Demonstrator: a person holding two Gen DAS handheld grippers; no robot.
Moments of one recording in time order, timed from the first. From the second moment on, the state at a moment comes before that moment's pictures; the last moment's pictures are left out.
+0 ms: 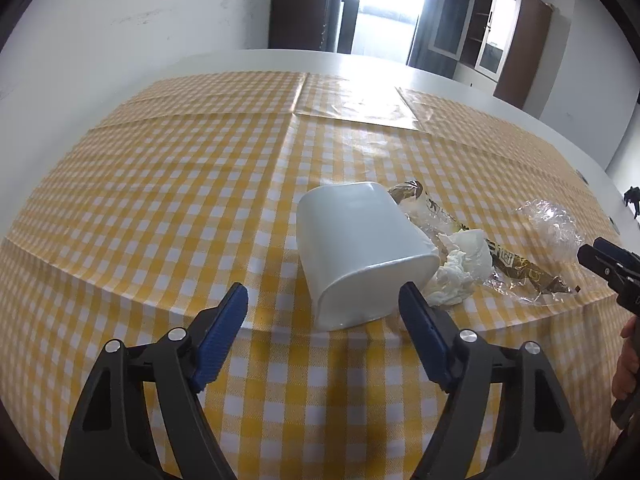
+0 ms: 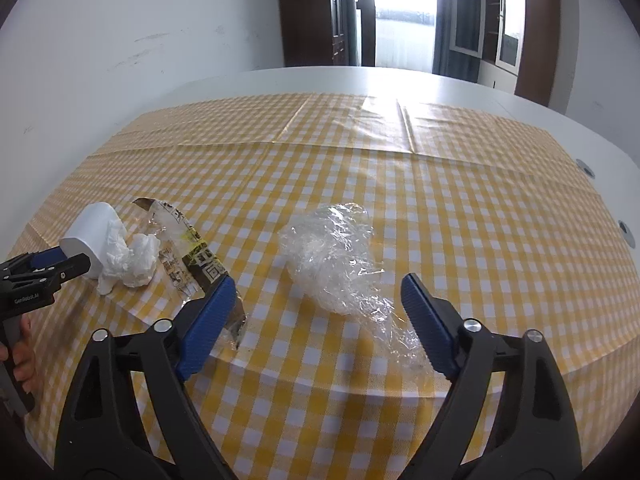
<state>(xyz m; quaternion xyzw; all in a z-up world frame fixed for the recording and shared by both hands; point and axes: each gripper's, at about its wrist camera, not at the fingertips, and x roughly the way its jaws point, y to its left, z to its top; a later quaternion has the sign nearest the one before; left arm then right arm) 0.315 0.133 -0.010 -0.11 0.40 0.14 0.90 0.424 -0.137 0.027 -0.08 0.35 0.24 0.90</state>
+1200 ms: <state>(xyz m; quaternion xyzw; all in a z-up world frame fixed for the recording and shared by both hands) 0.134 0.063 0.050 -0.15 0.29 0.07 0.94 0.256 -0.185 0.069 -0.06 0.30 0.26 0.92</state>
